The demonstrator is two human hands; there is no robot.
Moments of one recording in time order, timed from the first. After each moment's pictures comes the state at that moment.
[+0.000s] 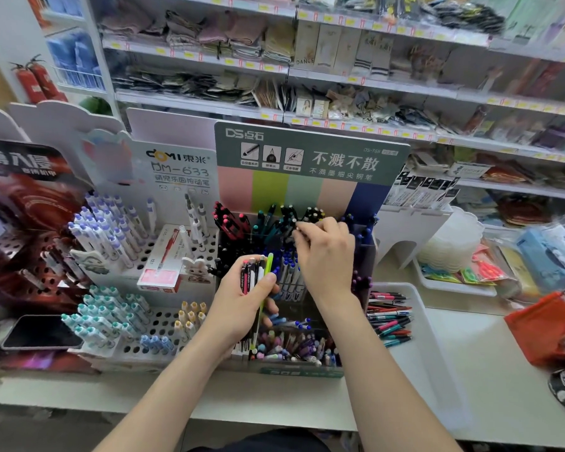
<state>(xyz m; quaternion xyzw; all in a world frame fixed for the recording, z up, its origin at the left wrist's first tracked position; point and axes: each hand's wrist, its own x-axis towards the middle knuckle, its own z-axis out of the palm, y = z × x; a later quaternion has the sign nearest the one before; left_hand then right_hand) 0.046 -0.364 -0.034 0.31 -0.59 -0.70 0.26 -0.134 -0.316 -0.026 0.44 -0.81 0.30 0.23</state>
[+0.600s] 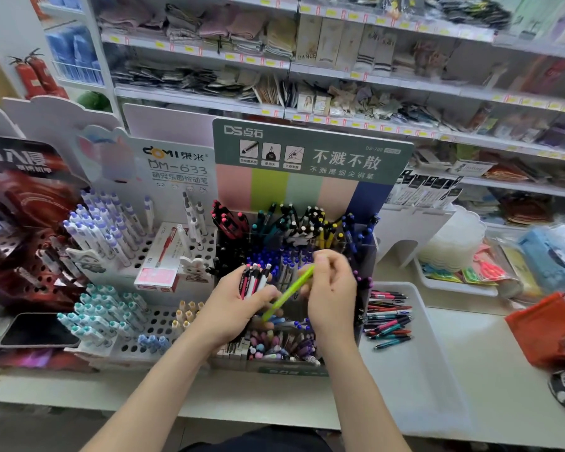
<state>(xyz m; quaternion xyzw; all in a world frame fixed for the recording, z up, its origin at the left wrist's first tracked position) 0.051 -0.375 -0.037 0.32 -0.61 -0.70 0.18 -0.082 -0.271 -0.028 0.21 -0.70 0.67 -0.14</state>
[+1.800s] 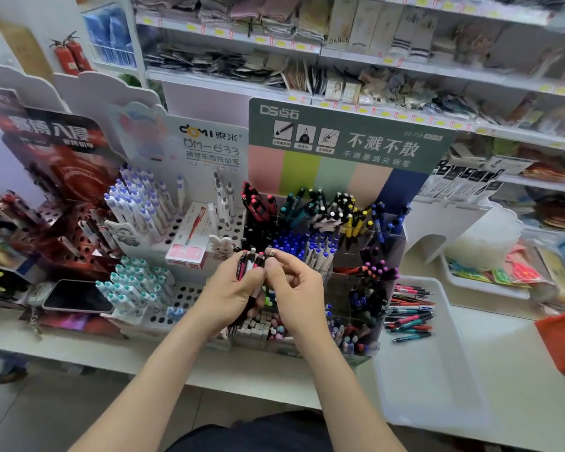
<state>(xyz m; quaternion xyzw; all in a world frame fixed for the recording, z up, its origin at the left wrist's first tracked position) 0.091 -0.389 -0.046 0.32 -0.63 -0.68 0.20 -0.021 -0.299 -0.053 0.28 -0.67 0.62 -0.31</state>
